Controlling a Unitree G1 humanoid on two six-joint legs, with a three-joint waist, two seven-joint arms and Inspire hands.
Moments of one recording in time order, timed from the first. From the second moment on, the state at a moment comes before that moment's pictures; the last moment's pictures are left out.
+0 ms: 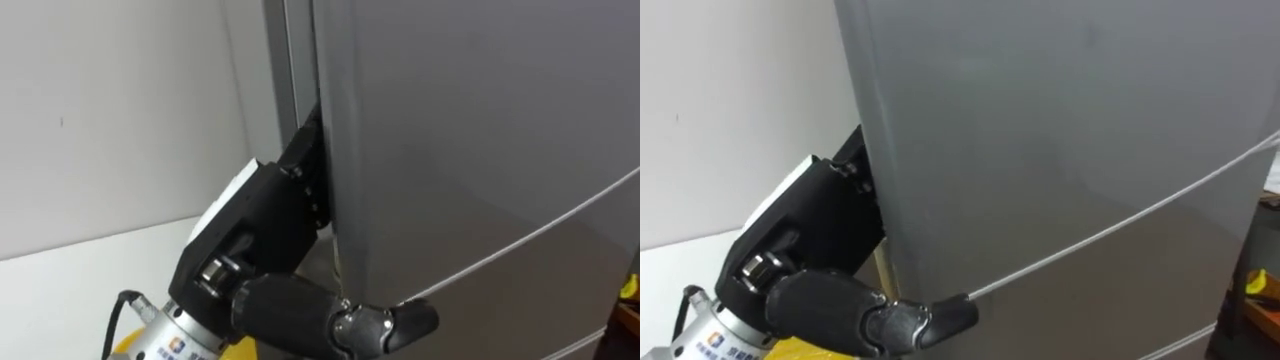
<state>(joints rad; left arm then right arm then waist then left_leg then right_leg) -0.18 0.31 -0.17 -0.52 -0.52 0.09 -0.28 0.10 -0.28 0.02 1.34 -0.35 0.11 0.07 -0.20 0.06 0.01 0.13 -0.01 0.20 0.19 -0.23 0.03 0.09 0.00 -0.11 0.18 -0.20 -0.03</state>
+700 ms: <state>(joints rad) -0.32 0.30 -0.34 -0.47 -0.62 0.08 -0.36 0.11 -0.31 0.01 1.33 -0.28 0.11 0.07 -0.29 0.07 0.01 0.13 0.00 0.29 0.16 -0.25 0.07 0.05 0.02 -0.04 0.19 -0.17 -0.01</state>
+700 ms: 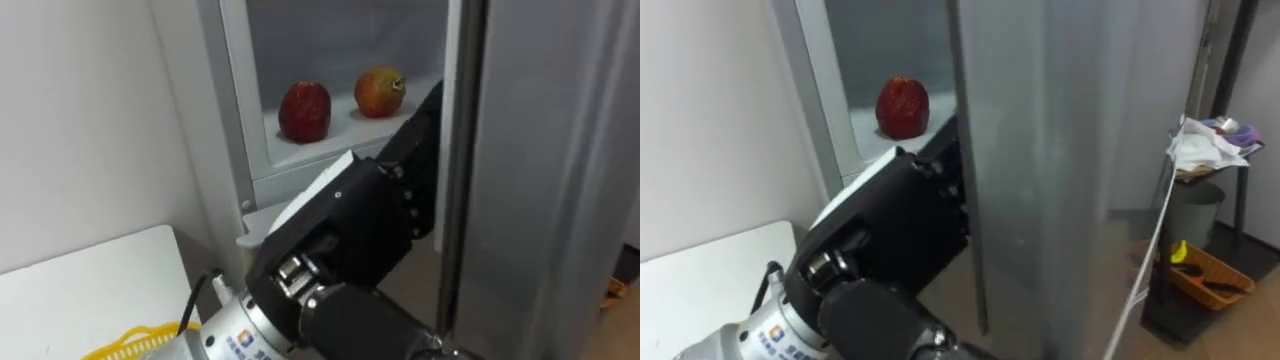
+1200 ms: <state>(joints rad) -0.41 0.30 -0.38 -0.41 -0.63 0.10 -0.45 0.11 -0.31 0.00 1.32 -0.22 0.11 0.07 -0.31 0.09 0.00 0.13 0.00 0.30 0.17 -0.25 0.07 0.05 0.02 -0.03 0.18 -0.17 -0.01</state>
